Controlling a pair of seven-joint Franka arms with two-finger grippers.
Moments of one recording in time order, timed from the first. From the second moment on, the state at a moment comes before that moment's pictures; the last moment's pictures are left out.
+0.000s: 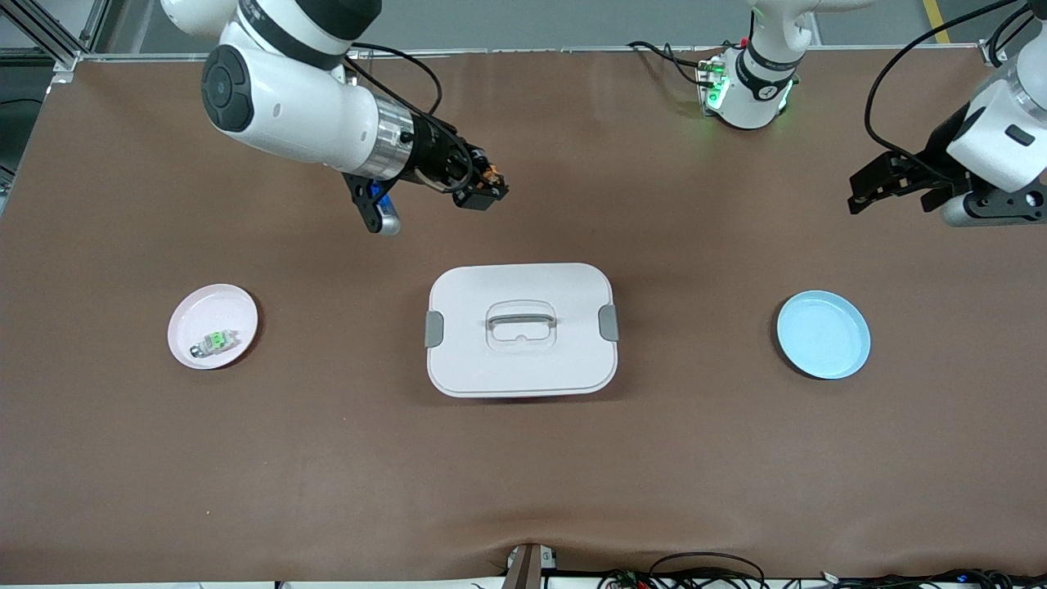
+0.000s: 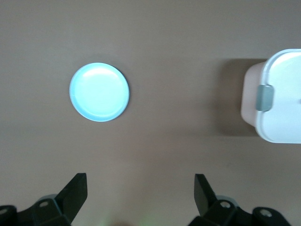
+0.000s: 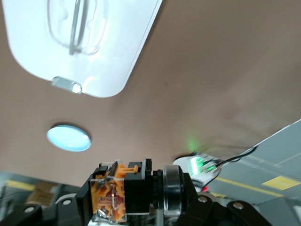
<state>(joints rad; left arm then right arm) -0.01 -0.01 -0.13 -1.56 -0.07 1.53 -0.18 0.58 0.20 0.00 -1.57 0.73 1.88 1.51</state>
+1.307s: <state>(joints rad) -0.16 0.10 -0.18 -1.58 -0.44 1.75 -0.31 0.81 0.38 0.00 -1.50 0.88 2.36 1.82</state>
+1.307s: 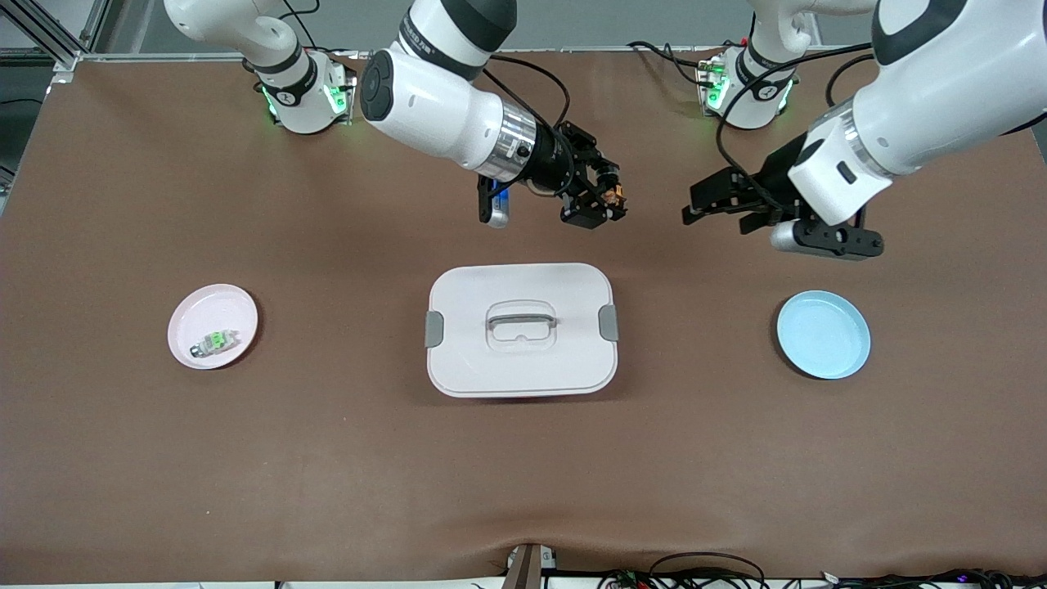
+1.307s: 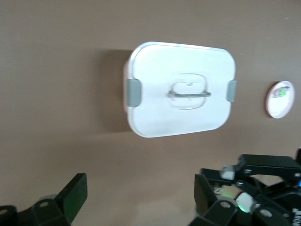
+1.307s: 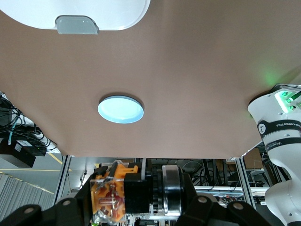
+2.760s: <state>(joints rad) -0.17 -0.04 -0.28 -1.84 -0.63 1.91 -0.31 0.81 0.38 0.00 -1.49 0.88 2.36 1.82</state>
